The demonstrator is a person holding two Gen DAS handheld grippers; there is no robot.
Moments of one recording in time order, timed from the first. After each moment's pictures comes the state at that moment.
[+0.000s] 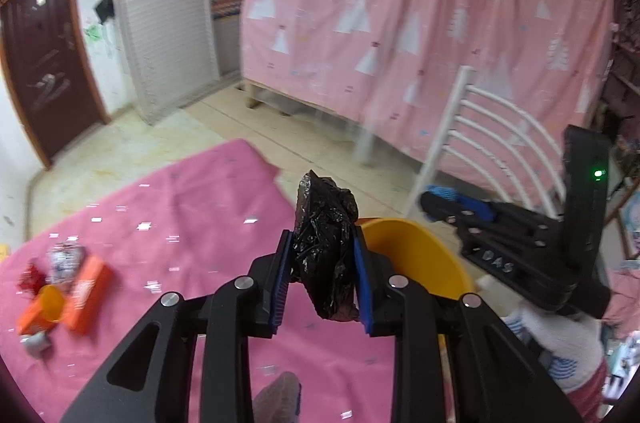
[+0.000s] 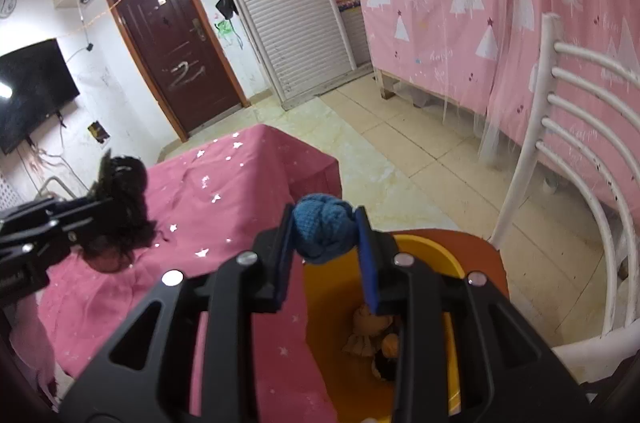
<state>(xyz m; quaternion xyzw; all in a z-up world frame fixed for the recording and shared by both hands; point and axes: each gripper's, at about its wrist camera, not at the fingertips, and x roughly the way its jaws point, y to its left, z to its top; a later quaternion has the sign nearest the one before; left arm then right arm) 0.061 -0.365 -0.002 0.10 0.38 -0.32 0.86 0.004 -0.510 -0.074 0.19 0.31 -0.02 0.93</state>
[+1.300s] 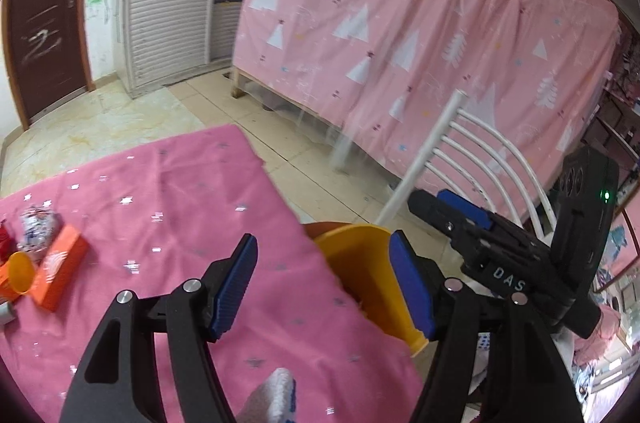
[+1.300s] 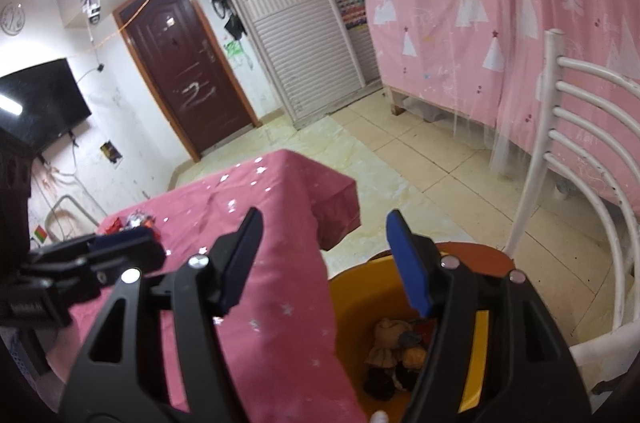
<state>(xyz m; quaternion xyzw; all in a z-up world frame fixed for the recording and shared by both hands) 0.075 -0.327 -0.004 0.02 0.40 -0.33 0.85 0.005 -0.488 -0.054 0.19 0.28 -0.01 0.94</state>
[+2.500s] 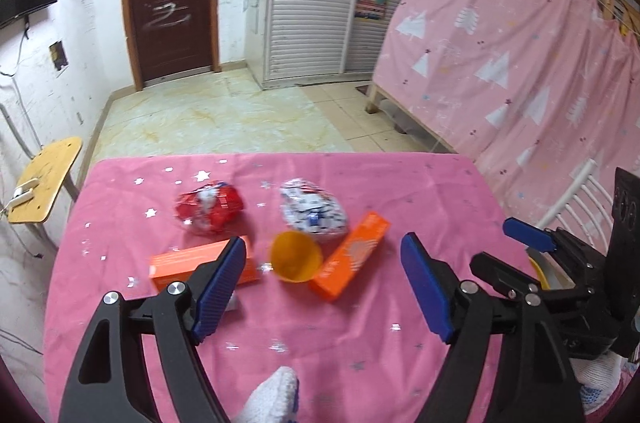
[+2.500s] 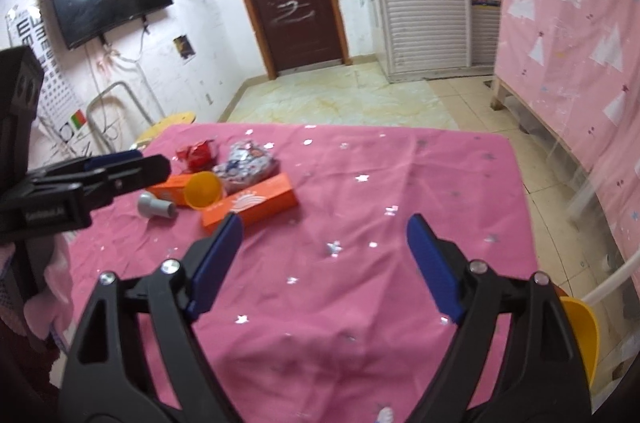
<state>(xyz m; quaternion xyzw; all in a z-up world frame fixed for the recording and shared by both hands) 0.139 -0.103 0.002 -0.01 0.40 -0.12 0.91 0.101 -0.282 -0.044 0.04 0.35 0.16 0.92</state>
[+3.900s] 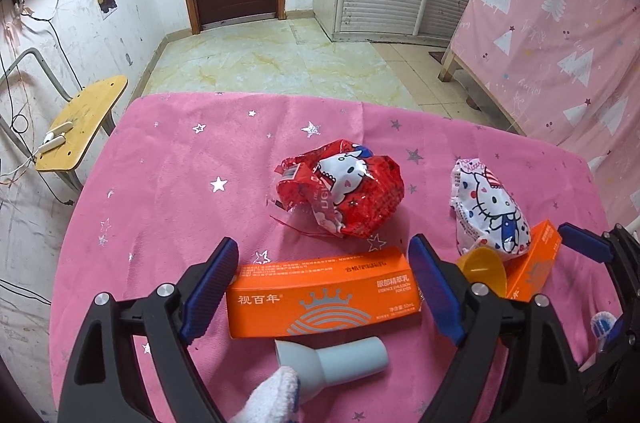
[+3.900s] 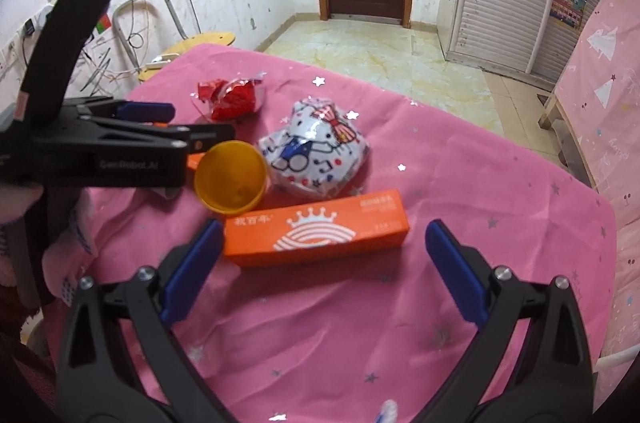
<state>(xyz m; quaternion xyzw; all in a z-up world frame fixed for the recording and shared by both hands) 0.219 -0.035 -0.074 -0.03 0.48 -0.01 0.88 0.168 -0.180 -0.078 -0.08 0.42 0.24 0.87</state>
